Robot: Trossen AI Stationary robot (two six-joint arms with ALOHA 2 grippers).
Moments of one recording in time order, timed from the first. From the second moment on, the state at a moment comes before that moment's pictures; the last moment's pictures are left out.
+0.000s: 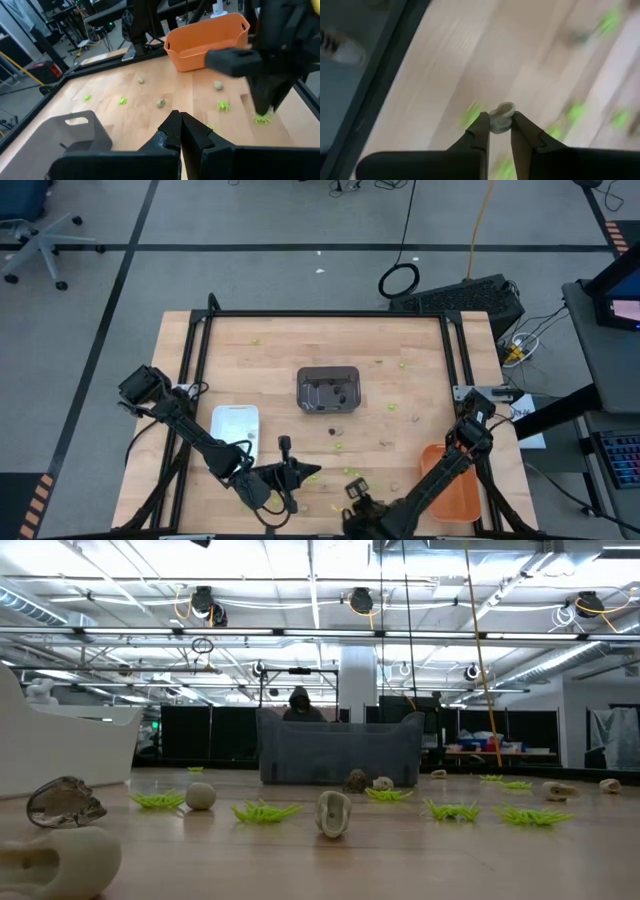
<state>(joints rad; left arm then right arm) -0.70 1.78 1.04 0.32 -0.83 -0.02 0.78 2.28 1.99 -1.13 0.32 0.27</state>
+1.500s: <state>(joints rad) -1.15 1.53 1.01 -0.48 -1.11 -0.49 0.28 2.28 1.69 0.37 0.15 -0.03</state>
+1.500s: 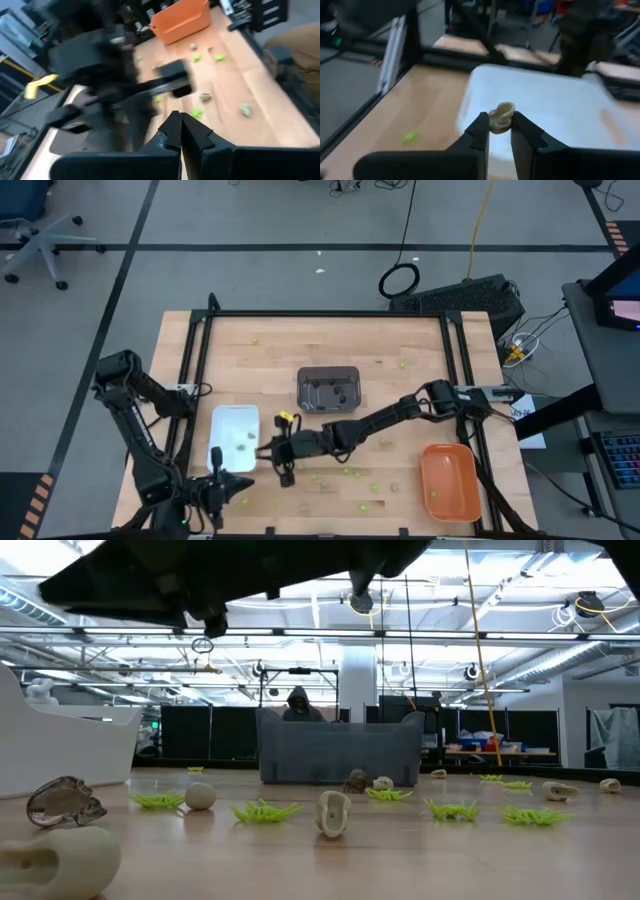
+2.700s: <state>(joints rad) -1.16 1.53 1.01 -0.48 -1.22 -0.47 0.20 2.34 1.69 0.48 0.21 0.02</state>
